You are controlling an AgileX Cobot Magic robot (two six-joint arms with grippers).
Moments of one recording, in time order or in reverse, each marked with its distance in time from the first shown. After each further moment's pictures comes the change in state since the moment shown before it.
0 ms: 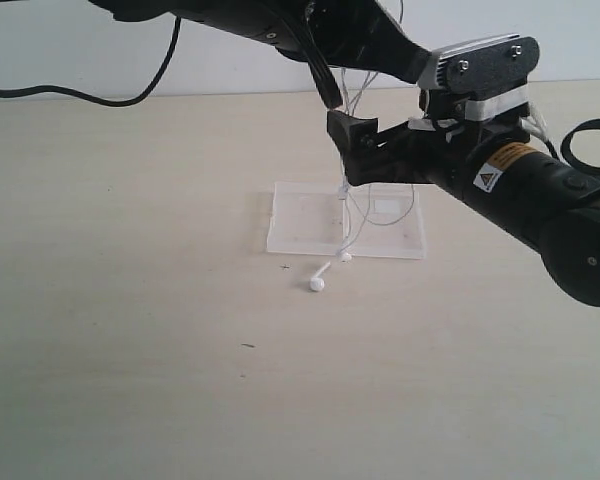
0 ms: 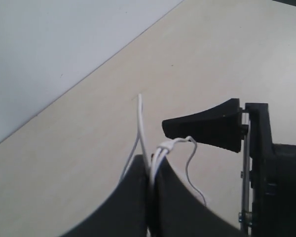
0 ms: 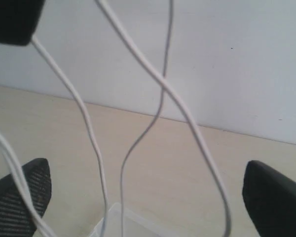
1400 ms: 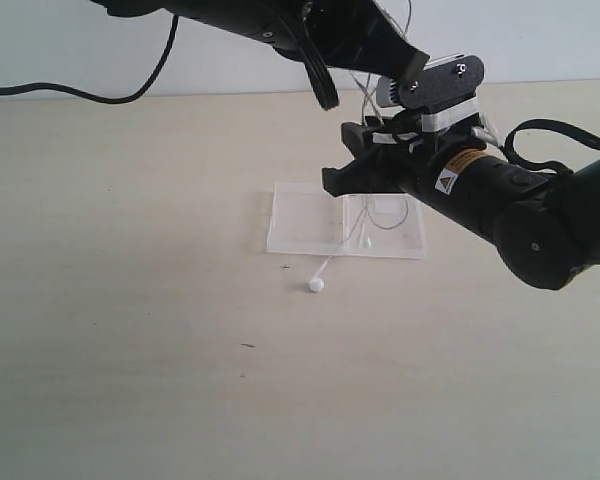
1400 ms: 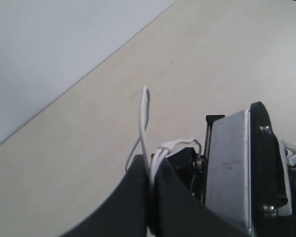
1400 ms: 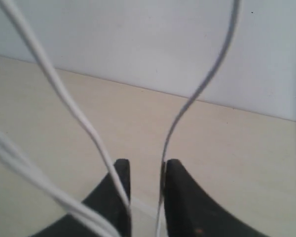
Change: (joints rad) left arm -0.002 -0.008 0.000 -0.005 0.018 0.026; right arm 0.000 0.146 -0.101 -0.010 0.036 -0.014
